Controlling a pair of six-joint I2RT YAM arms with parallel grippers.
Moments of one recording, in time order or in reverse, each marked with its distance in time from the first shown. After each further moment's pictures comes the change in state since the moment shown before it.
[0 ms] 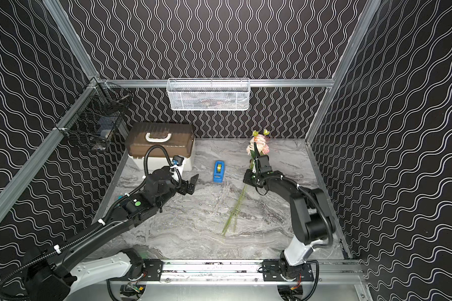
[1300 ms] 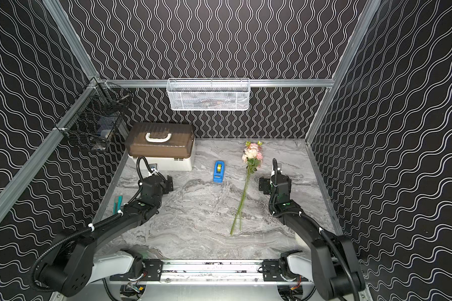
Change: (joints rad) left arm 0.386 0.187 -0.333 0.410 -0.248 -0.098; right arm -0.084 -0.488 -0.576 0.540 0.503 -0.472
